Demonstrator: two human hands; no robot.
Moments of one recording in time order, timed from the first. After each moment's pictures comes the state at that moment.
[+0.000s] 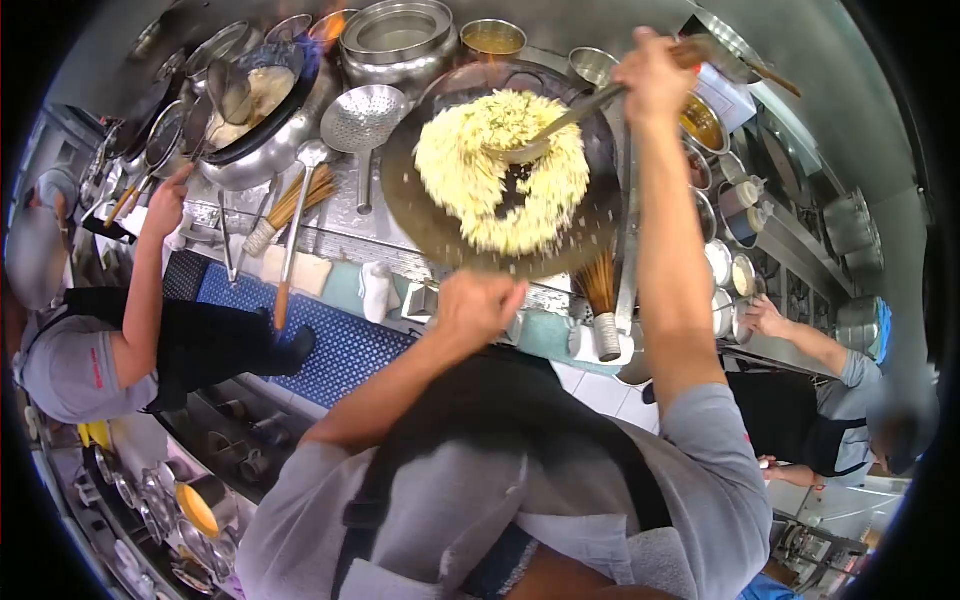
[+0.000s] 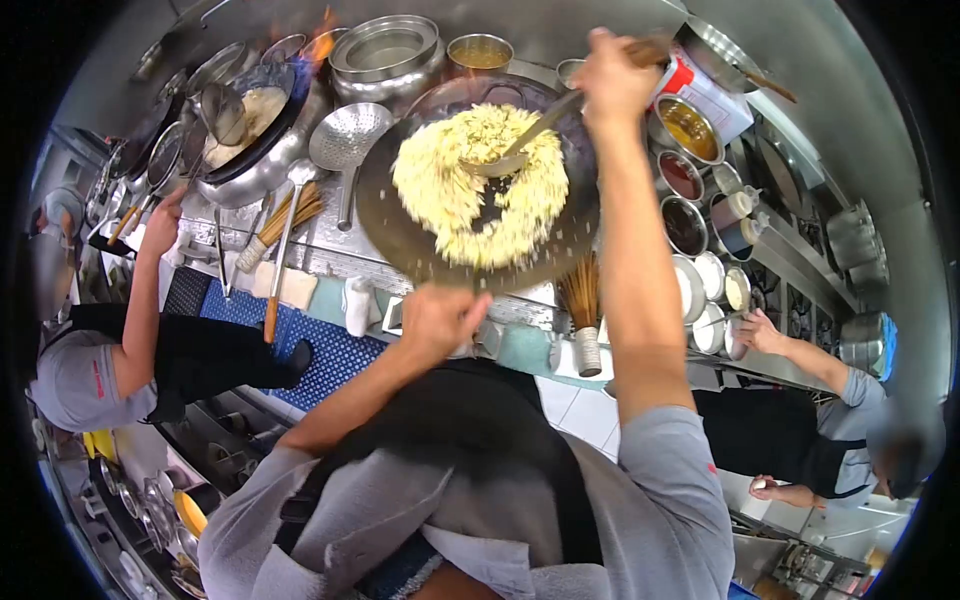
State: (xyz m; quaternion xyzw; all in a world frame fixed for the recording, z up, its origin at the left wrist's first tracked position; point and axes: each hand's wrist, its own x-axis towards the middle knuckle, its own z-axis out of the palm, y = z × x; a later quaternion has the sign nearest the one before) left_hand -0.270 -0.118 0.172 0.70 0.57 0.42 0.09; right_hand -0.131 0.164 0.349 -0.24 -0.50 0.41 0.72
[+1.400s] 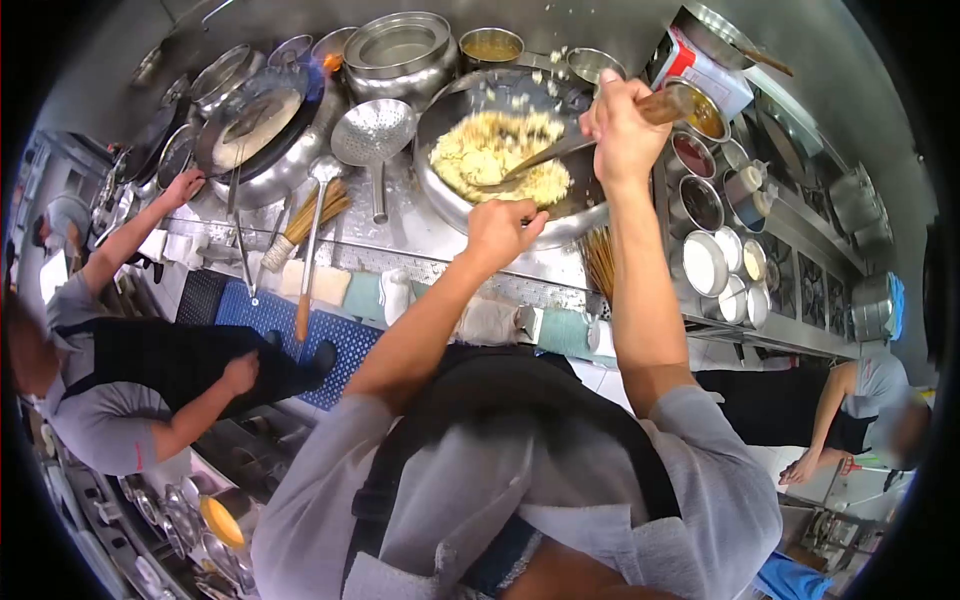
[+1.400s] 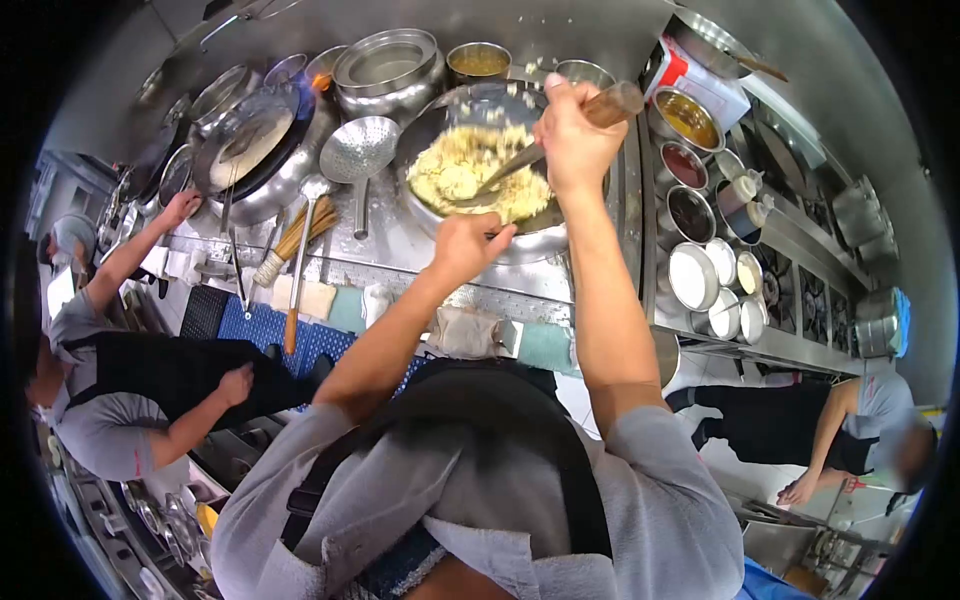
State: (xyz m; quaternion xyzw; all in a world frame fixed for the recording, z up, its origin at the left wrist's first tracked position) left_hand -0.283 -0.018 0.158 0.70 0.54 0.47 0.05; right_hand -0.159 0.072 0.320 -0.20 -0.47 0.46 0.73
